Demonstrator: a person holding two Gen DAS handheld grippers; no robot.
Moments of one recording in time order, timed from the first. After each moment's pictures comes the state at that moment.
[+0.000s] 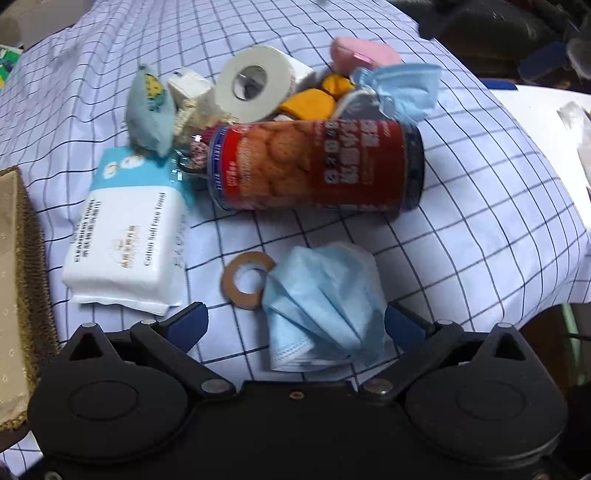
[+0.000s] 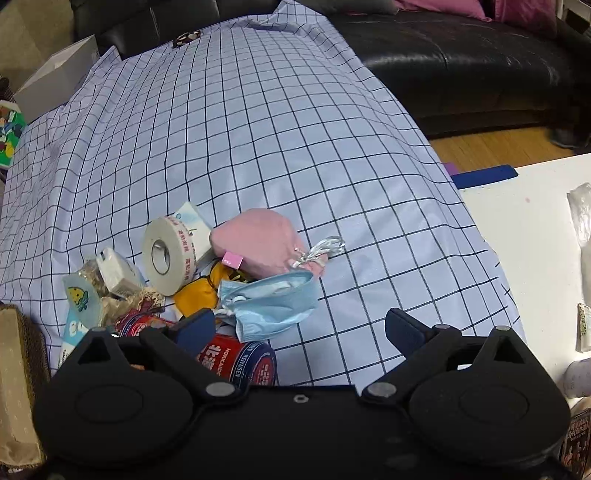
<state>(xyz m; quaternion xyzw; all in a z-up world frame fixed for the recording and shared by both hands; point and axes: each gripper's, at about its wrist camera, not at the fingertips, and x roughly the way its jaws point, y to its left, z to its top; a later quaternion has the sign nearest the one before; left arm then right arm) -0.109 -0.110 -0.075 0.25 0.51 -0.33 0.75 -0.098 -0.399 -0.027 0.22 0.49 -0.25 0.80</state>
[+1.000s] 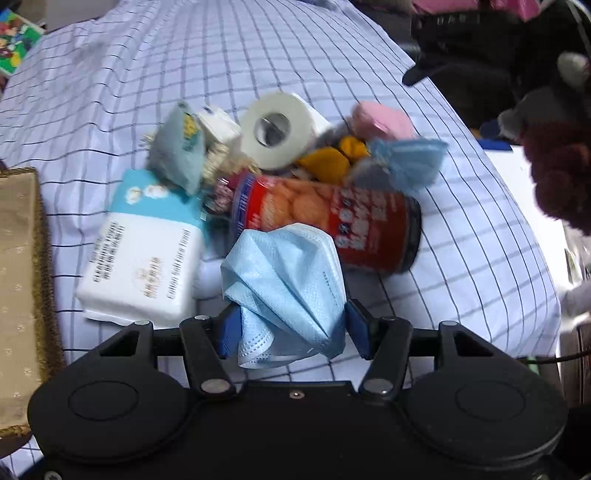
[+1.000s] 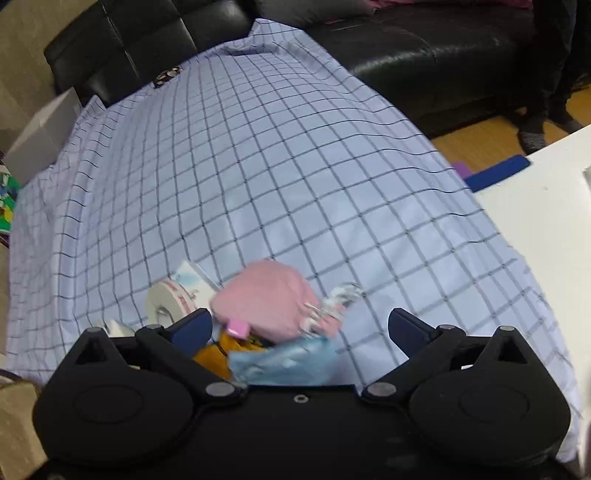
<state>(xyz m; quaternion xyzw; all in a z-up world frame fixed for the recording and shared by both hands) -0.078 -0.096 -0.035 0.16 0.51 -0.32 0.78 -0.067 -0.435 -0.046 0.30 0.43 -0.27 0.81</state>
